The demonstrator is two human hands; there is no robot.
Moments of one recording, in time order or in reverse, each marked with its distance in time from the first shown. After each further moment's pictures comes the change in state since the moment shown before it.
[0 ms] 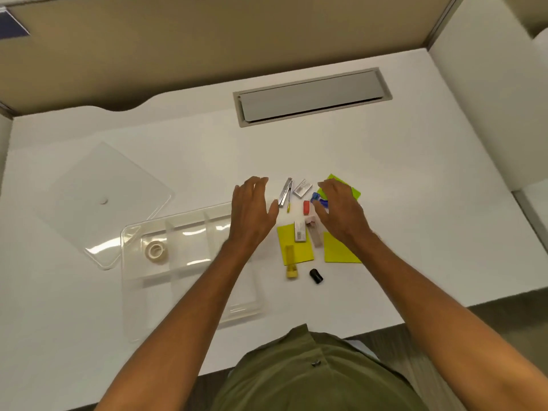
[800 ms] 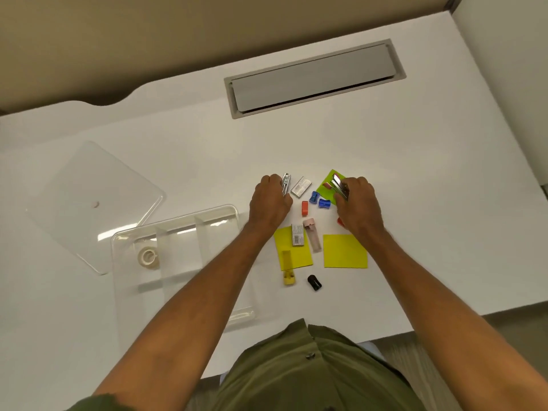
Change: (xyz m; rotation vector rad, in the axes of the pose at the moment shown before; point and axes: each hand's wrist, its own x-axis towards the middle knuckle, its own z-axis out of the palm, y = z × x) left_hand 0.062 0.031 0.052 -0.011 -0.237 -0.242; right_hand 0.035 0.062 0.018 0.094 0.000 0.288
